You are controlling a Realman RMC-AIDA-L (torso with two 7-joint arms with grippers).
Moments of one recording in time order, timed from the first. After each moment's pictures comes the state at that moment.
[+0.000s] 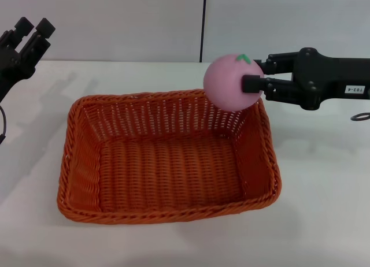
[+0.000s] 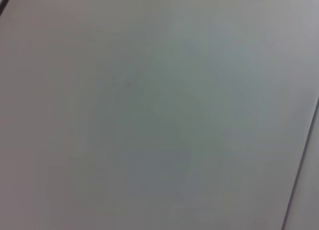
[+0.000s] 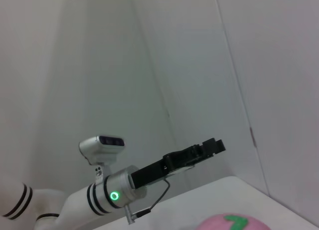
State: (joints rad) left arm -0.41 -2.06 0.31 0.22 1.47 1.55 -0.97; right arm 0.61 2.03 -0.78 -0.72 -1.80 -1.75 1.53
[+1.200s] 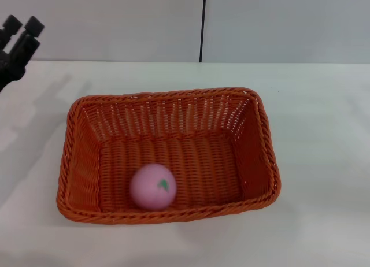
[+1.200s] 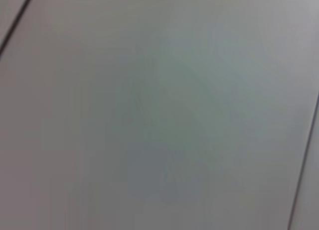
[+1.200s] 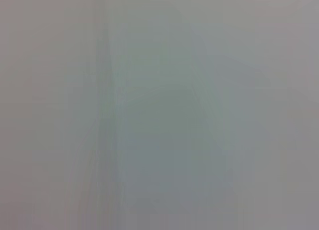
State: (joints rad) left arm -0.39 -2.06 0.28 0.20 1.47 1.59 -0.94; right arm 0.33 2.07 -0.18 -0.48 -1.61 -1.75 1.00
